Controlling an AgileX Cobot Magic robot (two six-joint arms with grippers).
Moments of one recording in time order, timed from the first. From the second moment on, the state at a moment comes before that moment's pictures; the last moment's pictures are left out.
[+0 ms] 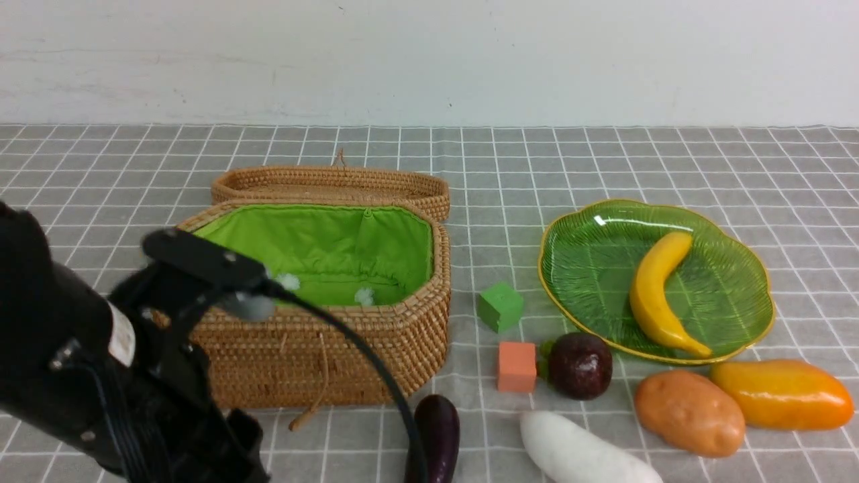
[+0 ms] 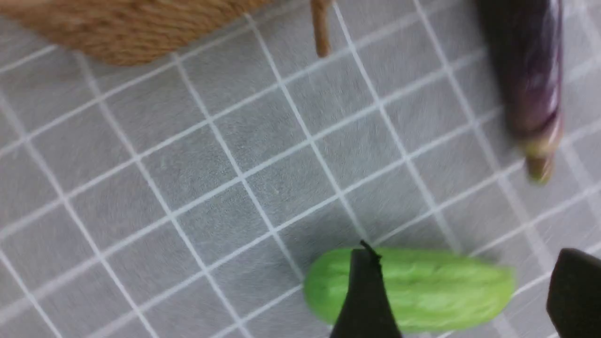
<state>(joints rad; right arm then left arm) 0.07 -0.01 0.02 -0.24 0.40 0.18 -0.55 1.20 -0.91 -0.06 1.01 0.05</state>
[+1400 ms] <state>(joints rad) 0.07 -0.01 0.02 -0.24 0.40 0.18 -0.68 1.30 -0.69 -0.09 0.83 0.54</state>
